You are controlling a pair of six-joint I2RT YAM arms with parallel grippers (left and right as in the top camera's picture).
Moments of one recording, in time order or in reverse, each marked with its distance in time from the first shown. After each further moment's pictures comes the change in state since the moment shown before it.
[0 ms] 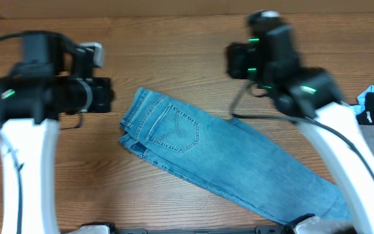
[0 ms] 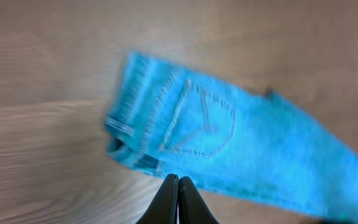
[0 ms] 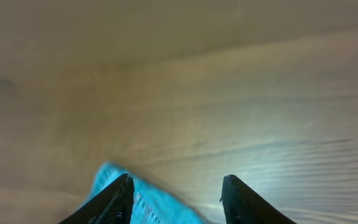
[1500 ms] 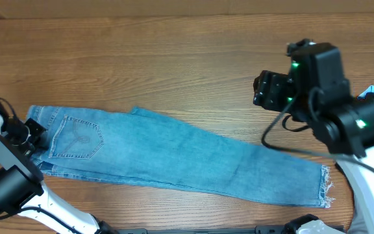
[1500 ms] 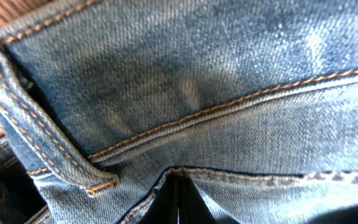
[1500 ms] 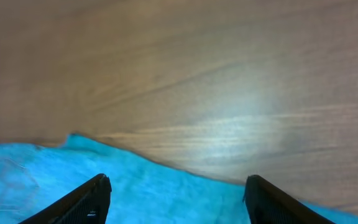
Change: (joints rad) left arm 0.714 0.626 -0.262 0.339 -0.215 -0.233; right arm -0.053 -0.131 -0.002 -0.388 -0.011 0.047
